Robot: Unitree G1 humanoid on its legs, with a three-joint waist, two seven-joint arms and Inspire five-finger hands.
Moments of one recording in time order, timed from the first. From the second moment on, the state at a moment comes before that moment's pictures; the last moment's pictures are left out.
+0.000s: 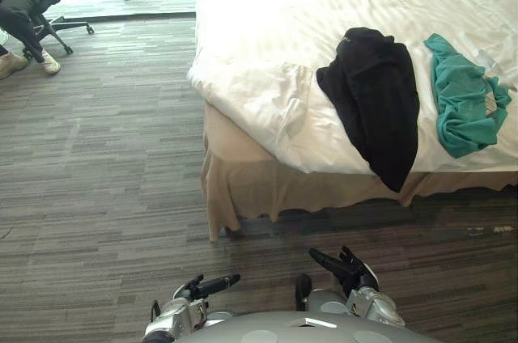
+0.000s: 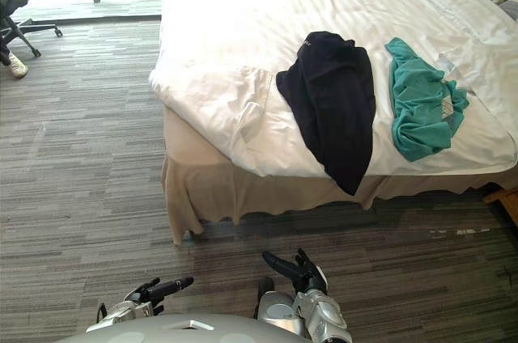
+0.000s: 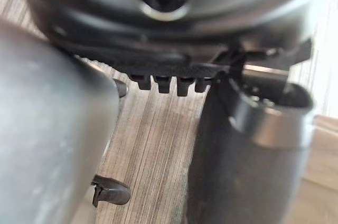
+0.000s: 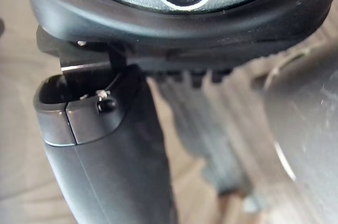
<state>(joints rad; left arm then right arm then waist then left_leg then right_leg) 0.05 0.10 0.06 1.06 -0.28 0.11 -0.04 0.06 -0.08 -0.18 1.03 0.27 -0.14 0.17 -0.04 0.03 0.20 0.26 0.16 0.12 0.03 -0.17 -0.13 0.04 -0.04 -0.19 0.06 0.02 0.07</state>
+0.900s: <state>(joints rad) 0.04 0.12 0.05 1.05 -0.32 0.11 -0.09 0.15 -0.11 -0.19 1.05 0.29 -0.12 0.18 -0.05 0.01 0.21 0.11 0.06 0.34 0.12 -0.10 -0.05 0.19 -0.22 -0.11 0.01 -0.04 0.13</state>
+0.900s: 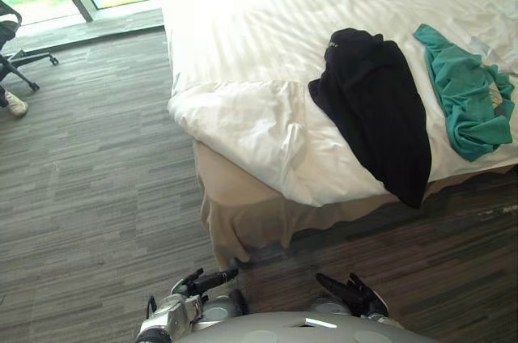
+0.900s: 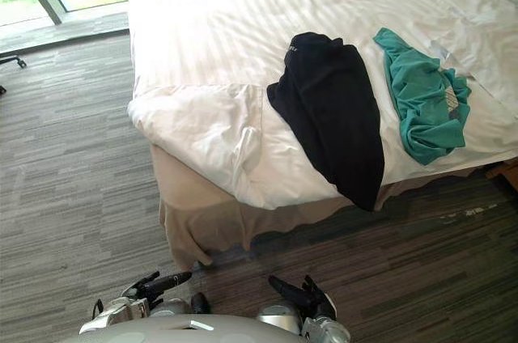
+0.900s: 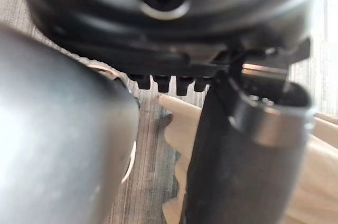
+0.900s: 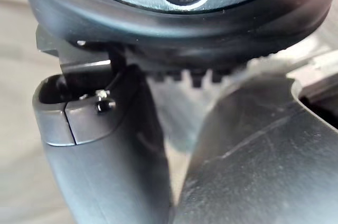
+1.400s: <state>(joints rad) 0.09 0.12 0.52 1.06 -1.14 -0.13 0.27 0.14 -0.12 -0.17 1.09 0.17 -0.14 0.15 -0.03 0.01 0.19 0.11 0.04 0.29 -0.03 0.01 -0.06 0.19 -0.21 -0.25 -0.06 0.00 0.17</state>
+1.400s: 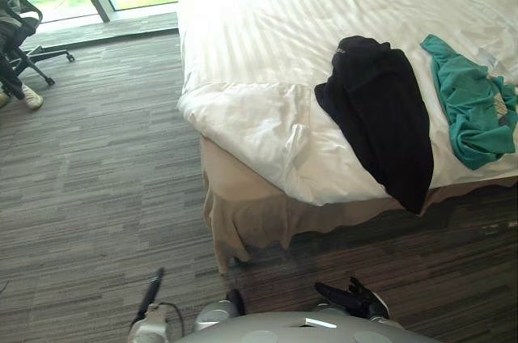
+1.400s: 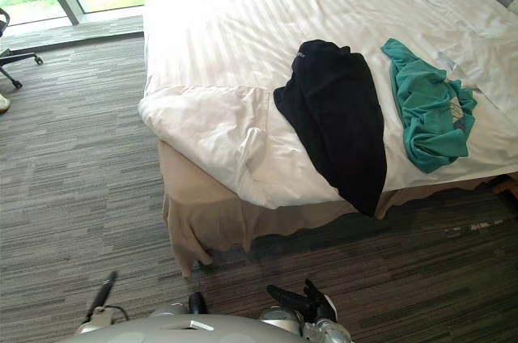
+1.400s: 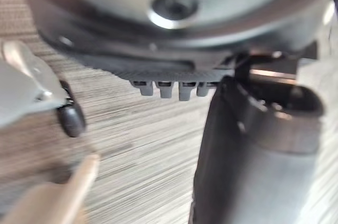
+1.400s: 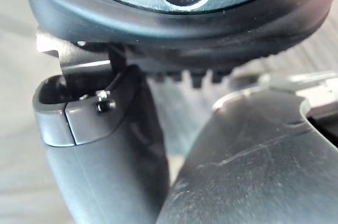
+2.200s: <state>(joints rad) -0.40 0.80 0.64 0.76 -0.72 -0.24 0.41 0.21 -0.14 -0.13 1.04 0.27 -0.12 0.10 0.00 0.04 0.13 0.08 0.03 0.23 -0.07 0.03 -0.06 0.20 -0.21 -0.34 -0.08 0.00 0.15</state>
